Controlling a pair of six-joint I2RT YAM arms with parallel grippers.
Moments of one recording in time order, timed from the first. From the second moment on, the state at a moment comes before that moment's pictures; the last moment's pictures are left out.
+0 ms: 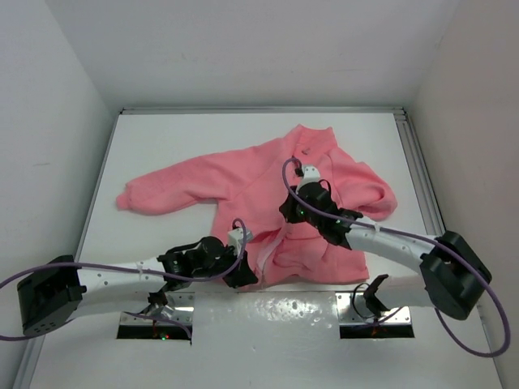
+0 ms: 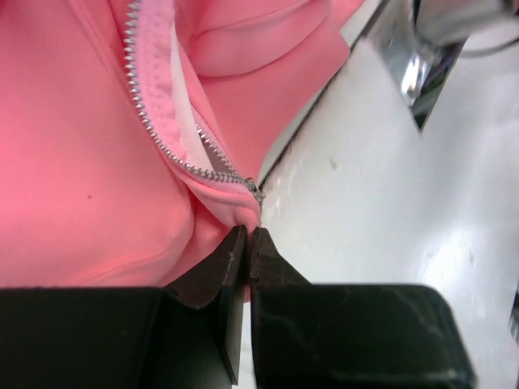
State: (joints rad) left arm -1.08 0.97 0.22 0.23 0.21 -0.62; right arm 0.78 1.27 0.57 0.10 0.11 0.56
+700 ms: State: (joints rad) left arm -1.09 1.02 0.31 0.06 0.02 -0.67; right arm 0.83 0.97 0.30 0.13 -0.15 0.58
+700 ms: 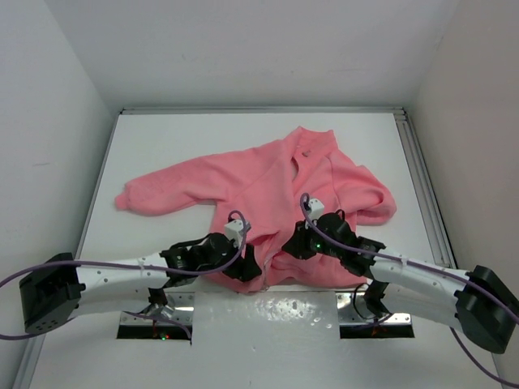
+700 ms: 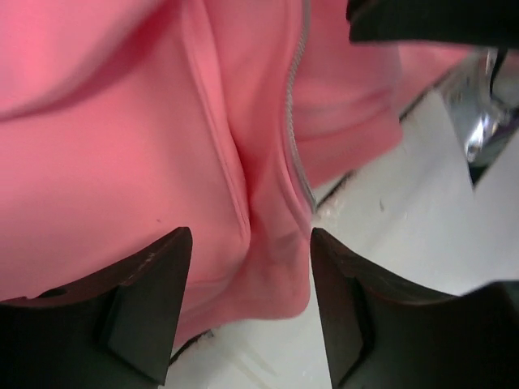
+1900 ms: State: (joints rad) left arm -0.47 1.72 0.81 0.09 -0.12 -0.70; right arm 1.00 1.20 0.30 0.18 -0.28 0.60
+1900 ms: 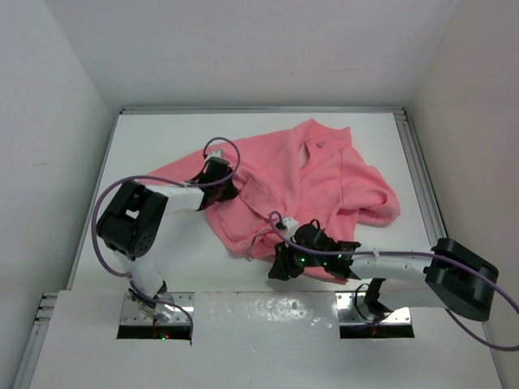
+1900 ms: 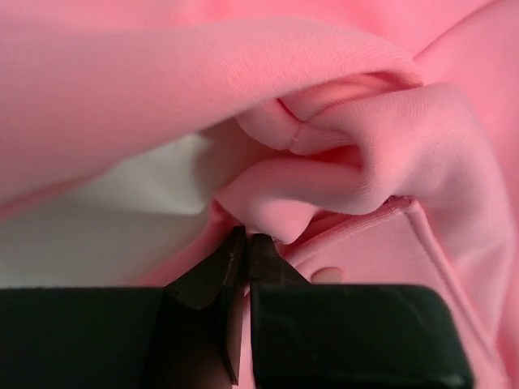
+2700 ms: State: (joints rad) left arm -0.84 0.73 0.08 0.06 -0.10 -1.08; right arm 1.00 1.09 0.30 0.26 -0.02 0.67
